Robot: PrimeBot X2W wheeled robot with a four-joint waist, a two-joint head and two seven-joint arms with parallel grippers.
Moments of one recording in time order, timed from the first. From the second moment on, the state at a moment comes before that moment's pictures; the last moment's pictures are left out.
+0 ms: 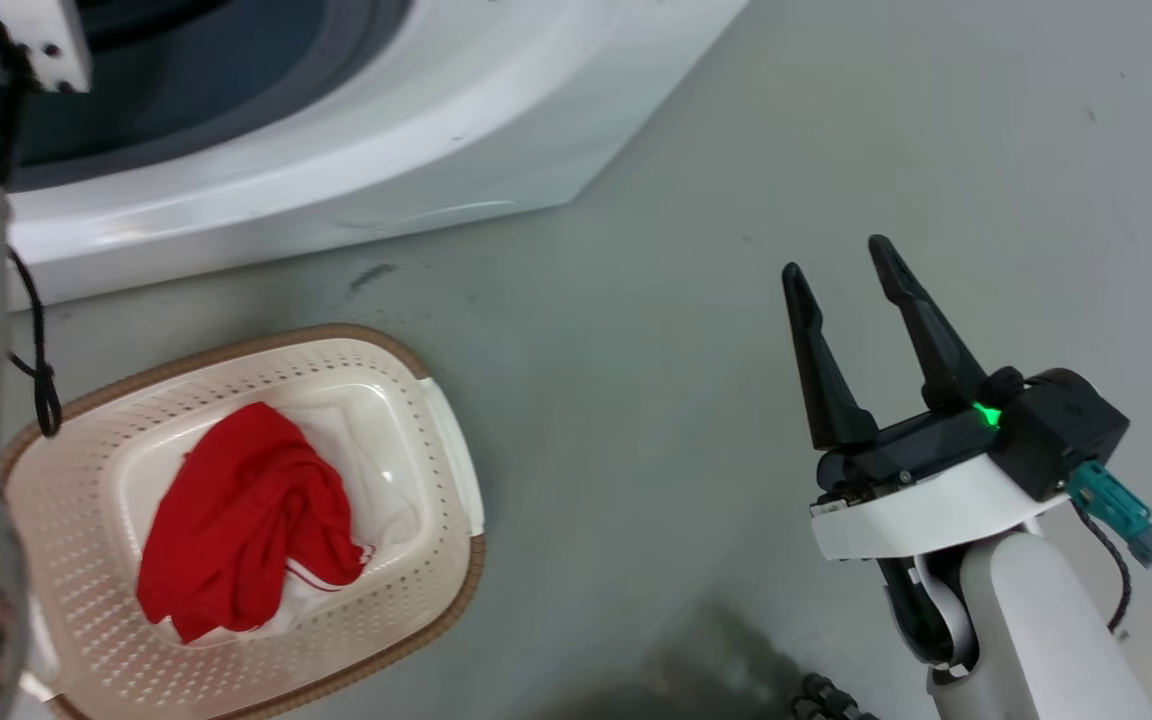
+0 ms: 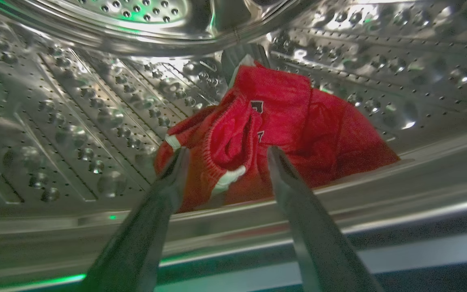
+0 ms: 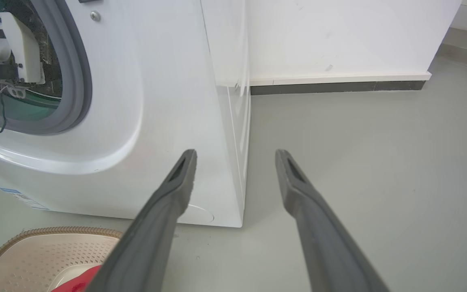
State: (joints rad) left arm -1.30 0.38 -0.08 1.07 -0.07 -0.06 0.08; right arm -0.30 -0.05 0.22 0.05 0.20 0.13 -0.26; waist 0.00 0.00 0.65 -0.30
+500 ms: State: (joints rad) left arm -1.59 0.52 -0.16 1.16 -0.01 -0.09 0.50; right arm -0.34 -0.05 0.30 0.06 0.28 0.13 -0.26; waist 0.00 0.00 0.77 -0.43
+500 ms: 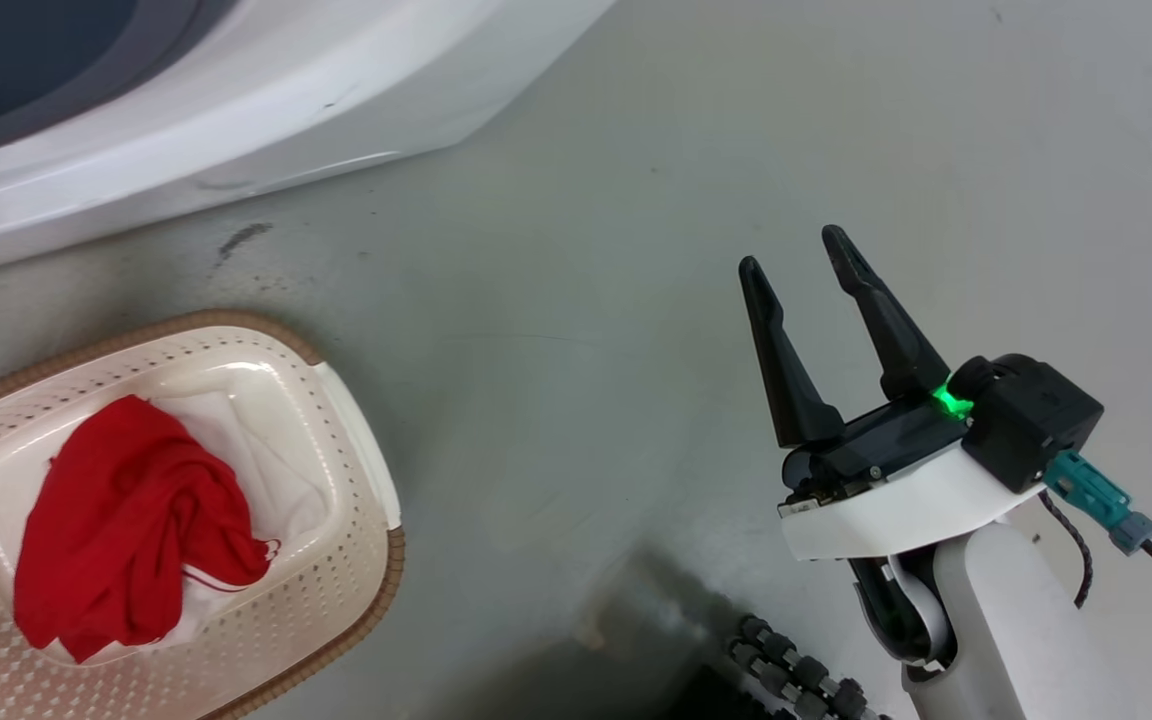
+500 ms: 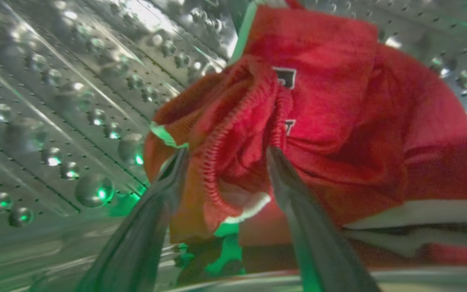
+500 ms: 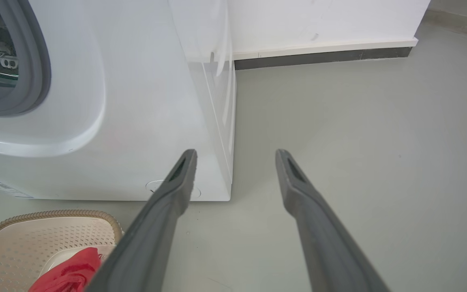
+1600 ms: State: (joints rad) left arm -1.29 0.50 -0.12 0.93 -0.12 0.04 0.21; right arm -0.33 -0.05 0.29 0.10 0.27 0.13 -0.26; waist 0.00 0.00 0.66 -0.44
